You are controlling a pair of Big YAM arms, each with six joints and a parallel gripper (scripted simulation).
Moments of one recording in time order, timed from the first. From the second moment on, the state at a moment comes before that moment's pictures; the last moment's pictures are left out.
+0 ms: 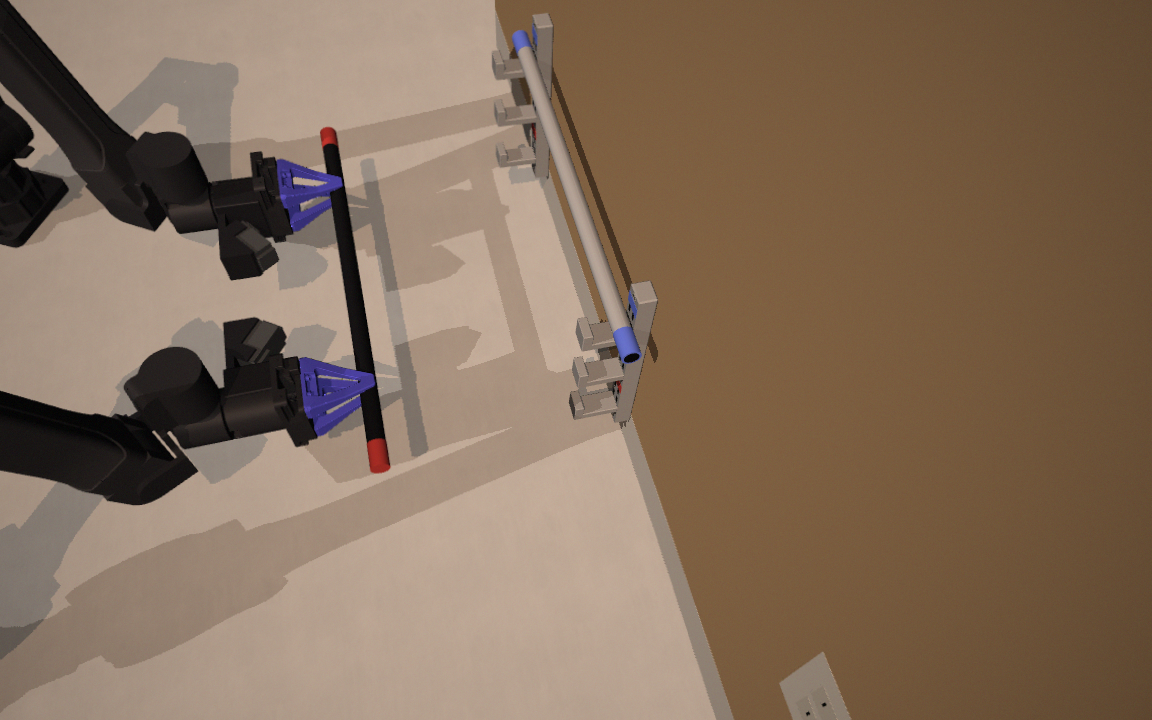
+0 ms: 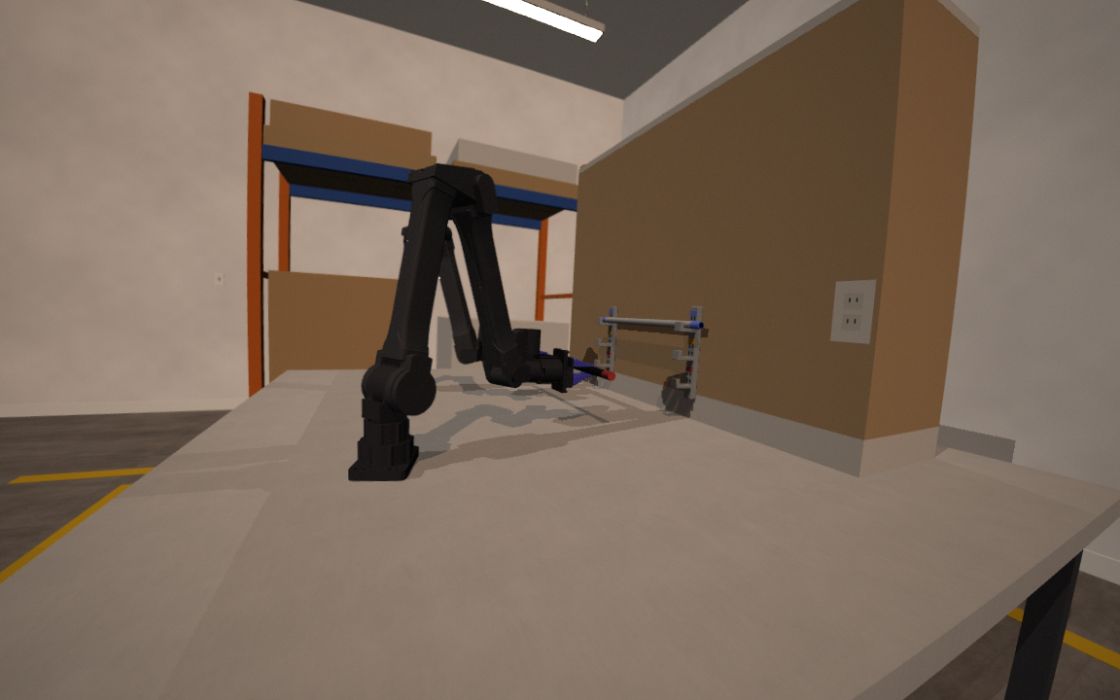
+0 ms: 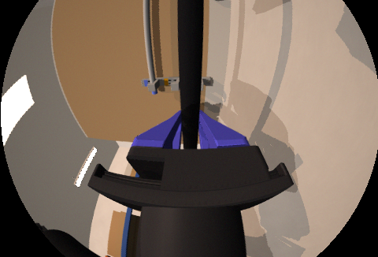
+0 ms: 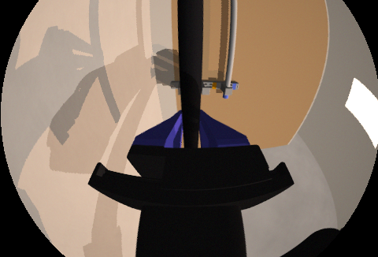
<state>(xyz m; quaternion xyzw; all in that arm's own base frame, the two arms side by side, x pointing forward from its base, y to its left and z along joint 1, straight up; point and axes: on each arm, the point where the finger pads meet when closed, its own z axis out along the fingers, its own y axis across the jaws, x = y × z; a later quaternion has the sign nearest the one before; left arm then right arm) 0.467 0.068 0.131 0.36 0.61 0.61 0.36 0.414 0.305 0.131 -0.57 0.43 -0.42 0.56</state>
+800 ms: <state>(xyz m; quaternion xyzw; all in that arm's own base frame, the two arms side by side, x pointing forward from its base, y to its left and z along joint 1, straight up) 0.475 0.068 0.126 0.36 0.61 0.60 0.36 0.420 0.303 0.126 -0.57 0.43 -0.42 0.56</state>
